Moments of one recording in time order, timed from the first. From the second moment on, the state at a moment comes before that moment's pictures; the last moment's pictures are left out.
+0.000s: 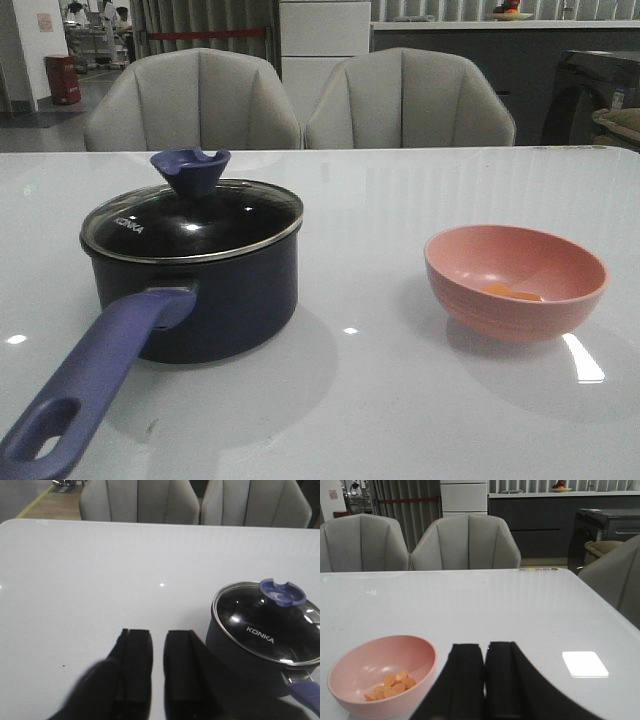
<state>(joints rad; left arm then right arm) -0.07 0.32 -0.39 -0.12 0.42 0.01 -0.02 -0.01 0.03 -0.01 0.04 0.08</state>
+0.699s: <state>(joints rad) -0.07 0.39 -0.41 -0.12 0.44 0.01 -0.02 -0.01 0.03 -0.01 0.04 0.08</state>
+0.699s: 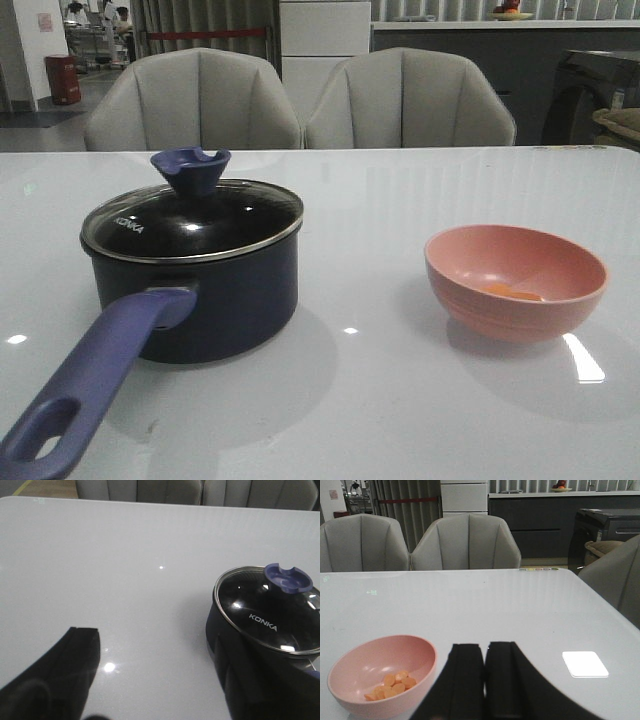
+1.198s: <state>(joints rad) -0.19 0.82 -0.77 -0.12 0.64 0.01 -0.02 -0.01 0.03 -0.01 0.04 0.08</state>
